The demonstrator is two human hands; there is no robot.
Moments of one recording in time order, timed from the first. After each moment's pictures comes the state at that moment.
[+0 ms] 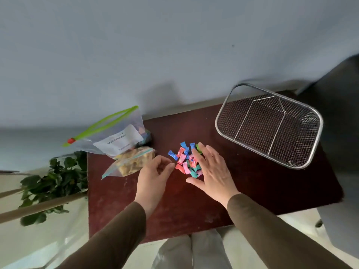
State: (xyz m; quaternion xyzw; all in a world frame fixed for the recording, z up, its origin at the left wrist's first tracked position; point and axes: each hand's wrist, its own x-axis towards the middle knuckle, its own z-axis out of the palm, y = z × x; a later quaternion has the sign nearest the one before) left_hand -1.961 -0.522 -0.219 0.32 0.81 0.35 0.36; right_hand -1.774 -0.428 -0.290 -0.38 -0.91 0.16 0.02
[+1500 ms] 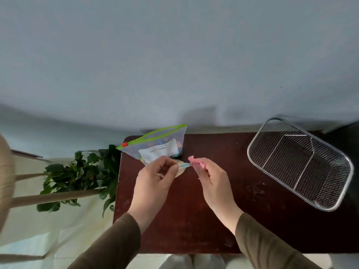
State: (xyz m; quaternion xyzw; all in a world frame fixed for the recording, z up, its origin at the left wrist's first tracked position) left_hand -2.032 -0.548 -0.141 0.31 0.79 0.44 0.29; right_hand -1.889 -0.451 -0.178 -0.40 -0.71 0.52 0.25
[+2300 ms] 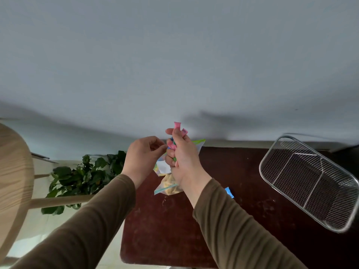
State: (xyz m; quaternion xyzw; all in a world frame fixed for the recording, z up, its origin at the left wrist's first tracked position) left_hand -2.156 -0.515 -0.129 0.33 0.84 0.35 0.25; right_hand -2.059 -0.440 -0.102 -0.43 -0.25 0.84 0.23
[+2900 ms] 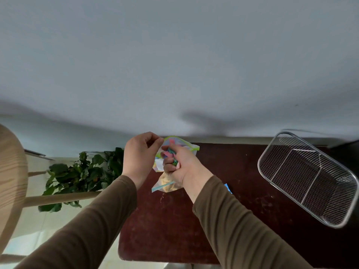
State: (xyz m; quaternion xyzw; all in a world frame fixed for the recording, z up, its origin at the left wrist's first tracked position) left_hand -2.145 -0.513 -0.134 0.29 0.83 0.41 0.22; right_hand -2.051 -0.434 -0.127 -0.51 -0.08 0.86 0.04
